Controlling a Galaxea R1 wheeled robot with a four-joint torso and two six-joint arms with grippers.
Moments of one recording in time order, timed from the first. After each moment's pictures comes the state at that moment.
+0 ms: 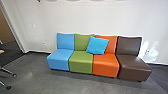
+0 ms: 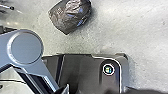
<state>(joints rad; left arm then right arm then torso) 1.12 2.61 -2.19 -0.36 0.14 -0.03 -1.37 1.98 -1.40 -0.09 -0.02 0.10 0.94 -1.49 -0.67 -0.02</state>
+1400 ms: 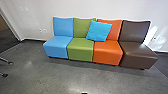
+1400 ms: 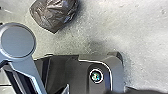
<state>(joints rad) 0.98 2.58 -2.15 -0.41 0.20 -0.03 -1.30 1.89 -1.32 -0.09 -0.01 0.13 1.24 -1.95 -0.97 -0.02</state>
